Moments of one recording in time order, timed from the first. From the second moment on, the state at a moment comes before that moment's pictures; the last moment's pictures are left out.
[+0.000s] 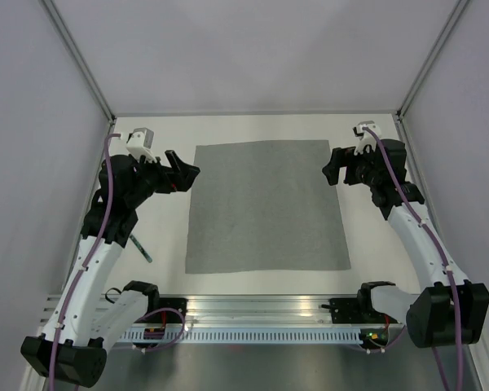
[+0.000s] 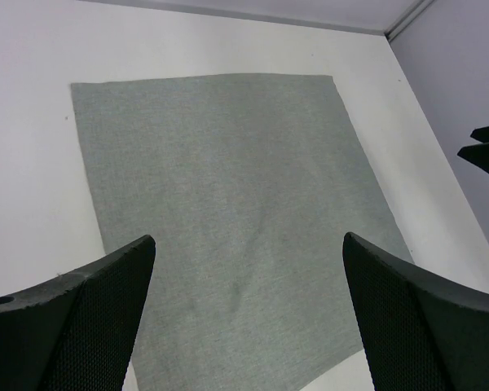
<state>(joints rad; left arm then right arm) -0.19 0.87 0.96 -0.36 0.27 -0.35 0.06 1.15 0.93 -0.27 -0.30 0.03</state>
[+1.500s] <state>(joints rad) -1.37 2.11 1.49 -0.02 -0.23 -0.35 -0.14 1.31 1.10 -0.33 -0.07 0.09</state>
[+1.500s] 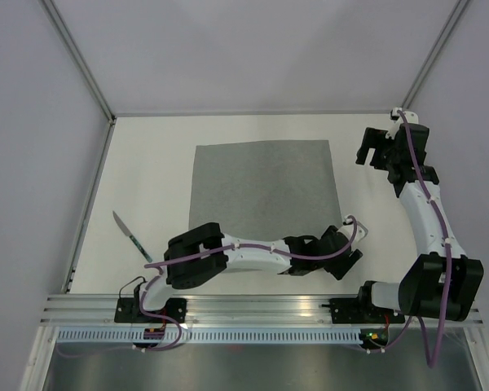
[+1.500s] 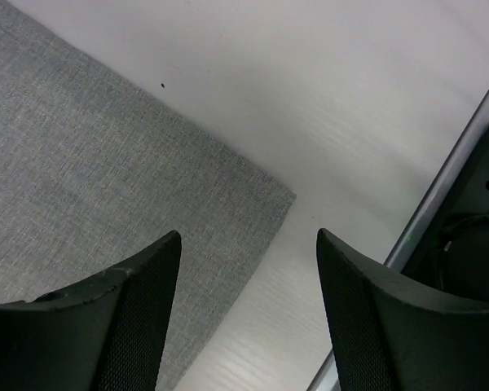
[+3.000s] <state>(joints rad) -1.42 2.28 1.57 0.10 -0.33 -0.22 -0.14 1.30 1.07 -0.33 -0.07 0.09</state>
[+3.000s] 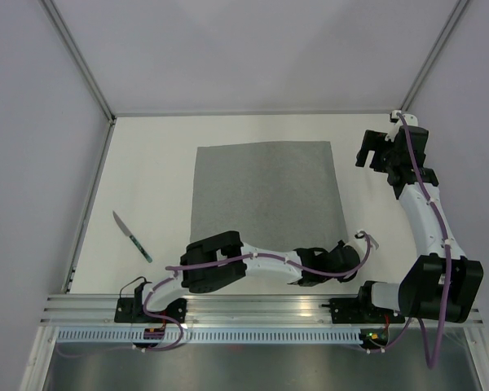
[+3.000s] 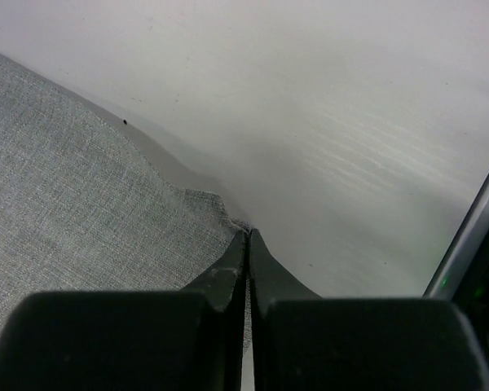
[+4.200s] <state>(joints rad) -0.69 1.85 1.30 0.02 0.11 -0.53 -0.14 1.30 1.07 -0.35 -0.18 0.08</state>
